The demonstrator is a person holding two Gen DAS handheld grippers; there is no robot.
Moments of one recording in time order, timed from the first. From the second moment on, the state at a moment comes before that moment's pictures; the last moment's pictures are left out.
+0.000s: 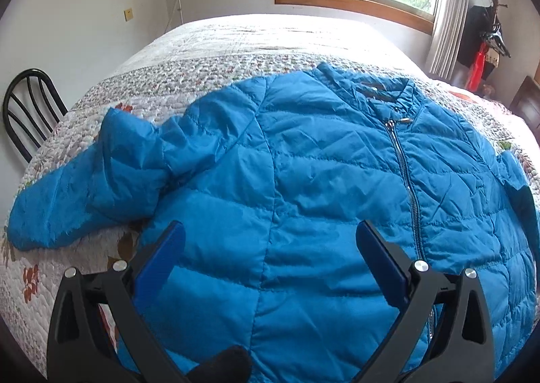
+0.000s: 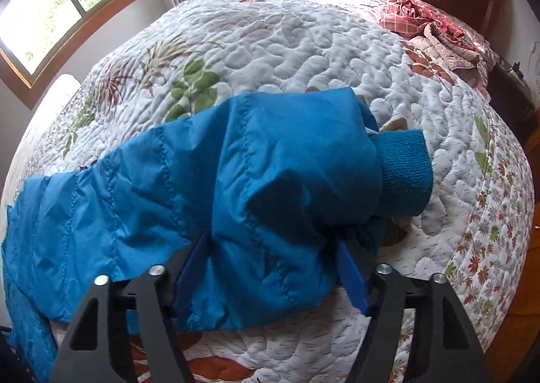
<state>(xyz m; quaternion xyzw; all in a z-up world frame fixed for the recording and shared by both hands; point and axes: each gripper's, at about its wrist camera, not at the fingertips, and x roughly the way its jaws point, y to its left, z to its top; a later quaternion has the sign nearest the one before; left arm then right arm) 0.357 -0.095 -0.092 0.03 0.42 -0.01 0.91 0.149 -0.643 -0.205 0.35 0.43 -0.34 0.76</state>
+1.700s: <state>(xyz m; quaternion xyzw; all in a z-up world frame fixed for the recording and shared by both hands) 0.416 -0.045 -0.098 0.00 0.44 -0.02 0.90 0.384 -0.261 -0.151 0.00 0.50 0.07 0.86</state>
